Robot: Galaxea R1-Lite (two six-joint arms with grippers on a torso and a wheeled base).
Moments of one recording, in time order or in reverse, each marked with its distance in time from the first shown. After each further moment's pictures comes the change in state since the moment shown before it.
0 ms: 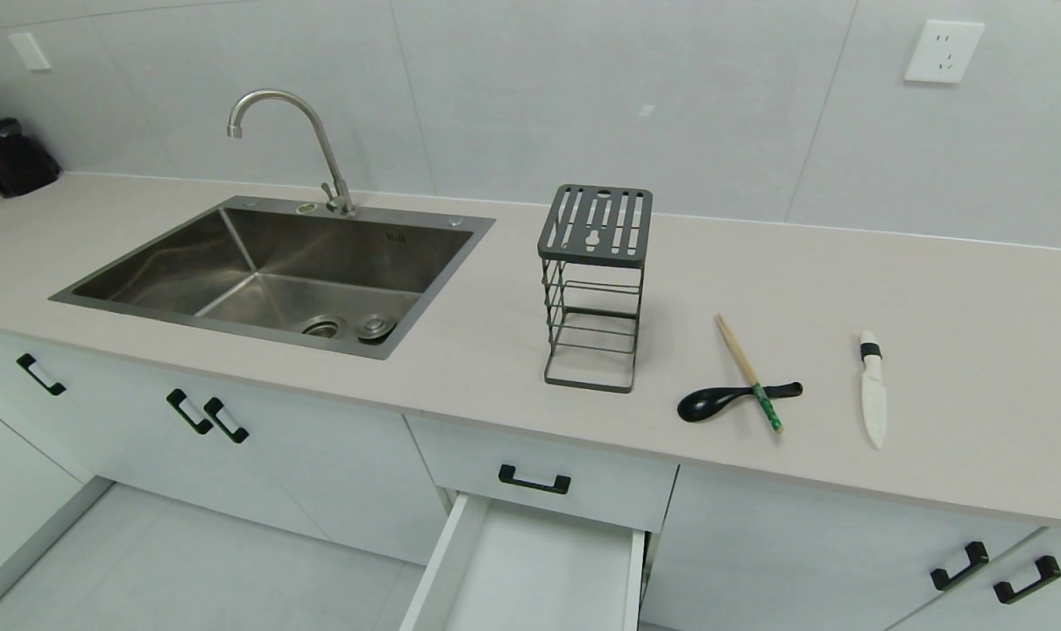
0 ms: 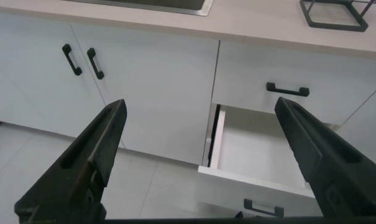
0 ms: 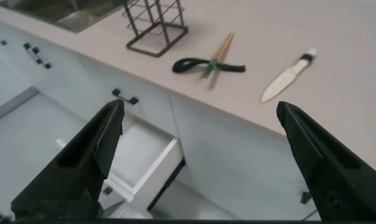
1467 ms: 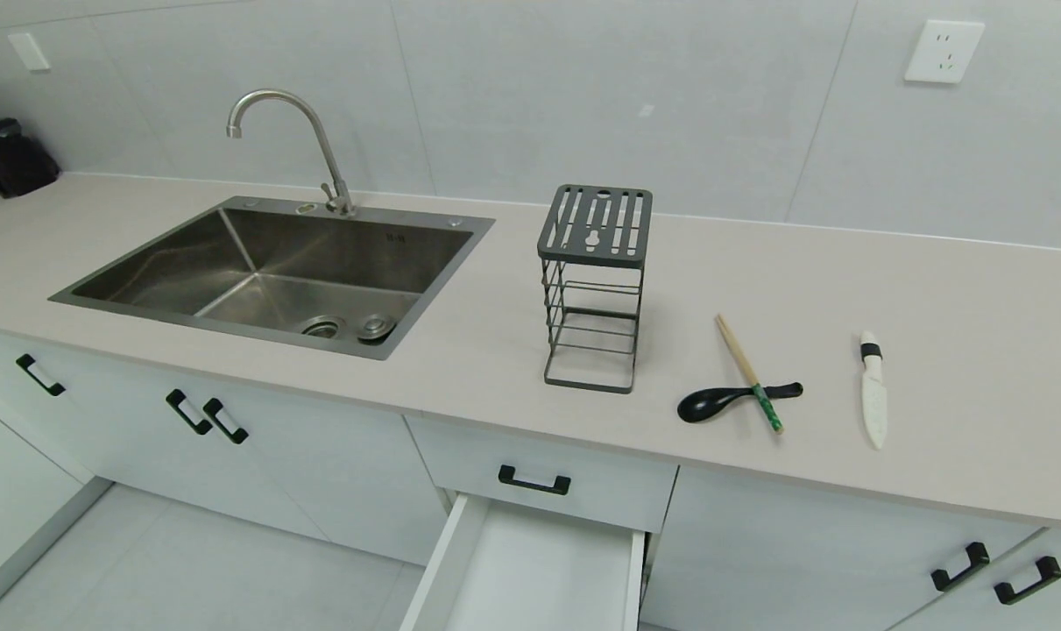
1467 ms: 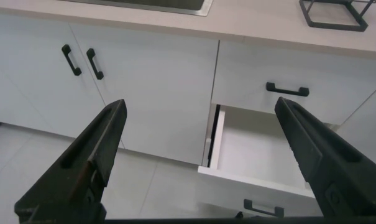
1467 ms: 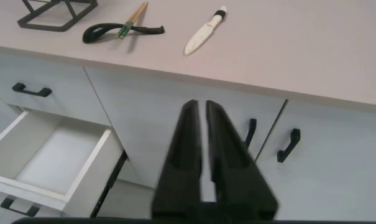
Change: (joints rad) left arm 0.000 0.000 0.000 0.000 0.000 0.001; right arm -0.037 -0.486 0.292 0.106 -0.343 -0.031
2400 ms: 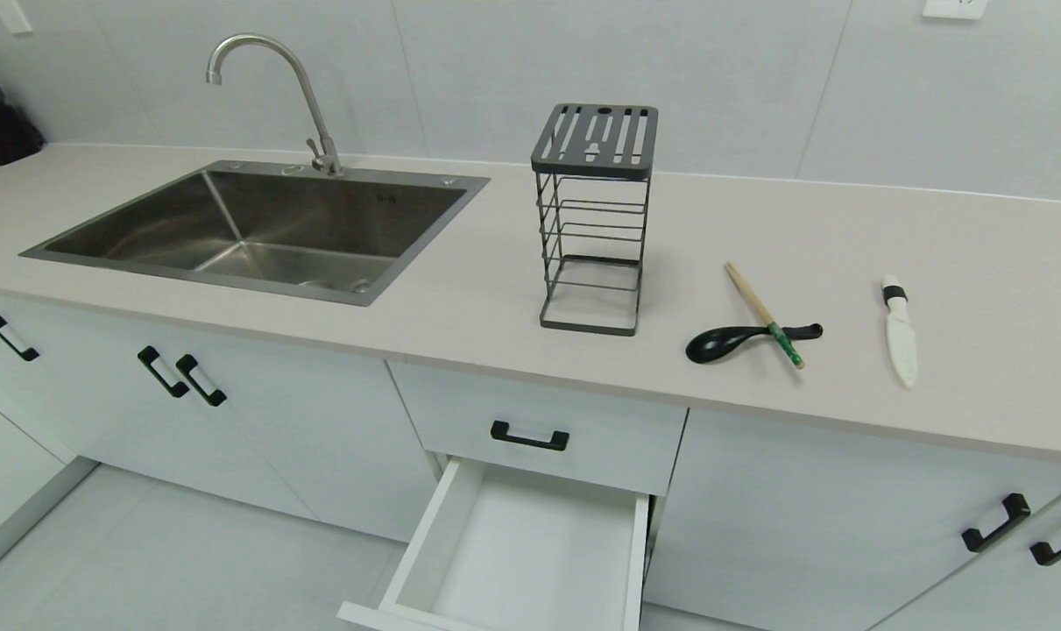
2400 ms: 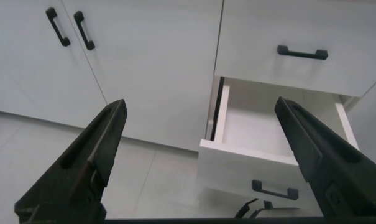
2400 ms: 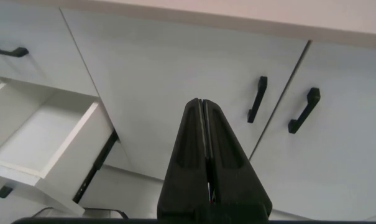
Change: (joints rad) left arm 0.000 0.000 0.000 -0.002 -0.001 0.002; right arm 0.001 0.000 0.000 0.000 -0.001 -0.018
